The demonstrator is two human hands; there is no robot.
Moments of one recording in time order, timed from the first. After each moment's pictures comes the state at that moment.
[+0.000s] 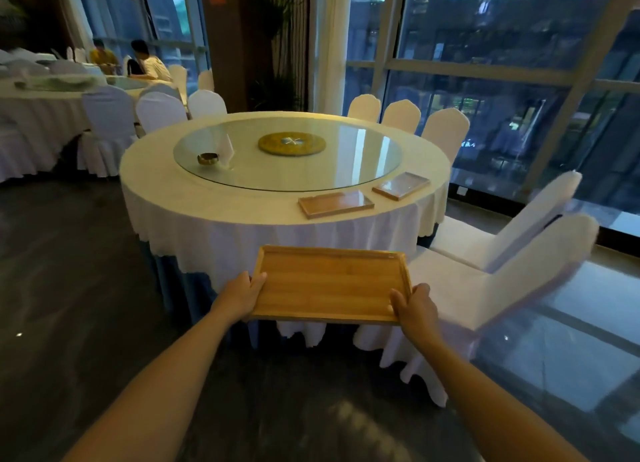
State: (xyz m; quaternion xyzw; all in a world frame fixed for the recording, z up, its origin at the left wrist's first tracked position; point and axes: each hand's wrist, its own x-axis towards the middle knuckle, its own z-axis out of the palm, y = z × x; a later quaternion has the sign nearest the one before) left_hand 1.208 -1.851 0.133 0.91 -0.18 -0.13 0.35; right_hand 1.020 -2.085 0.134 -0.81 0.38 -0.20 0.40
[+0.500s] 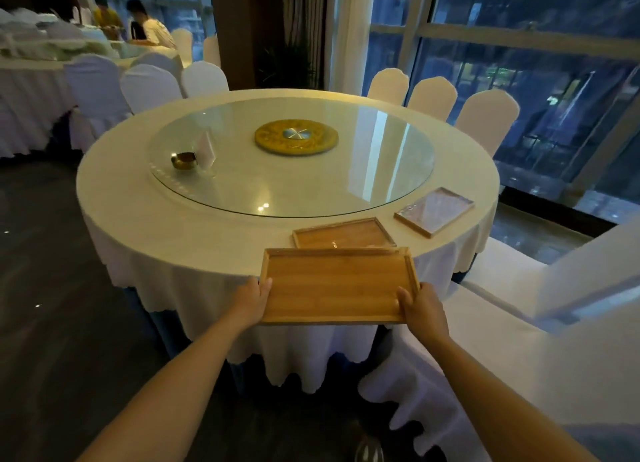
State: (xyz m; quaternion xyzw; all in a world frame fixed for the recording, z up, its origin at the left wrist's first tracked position) left_hand 1.445 -2.050 0.113 0.93 -0.13 -0.15 0.31; right_hand 1.286 -2.298 0.122 -0.84 0.37 -0.13 0.38
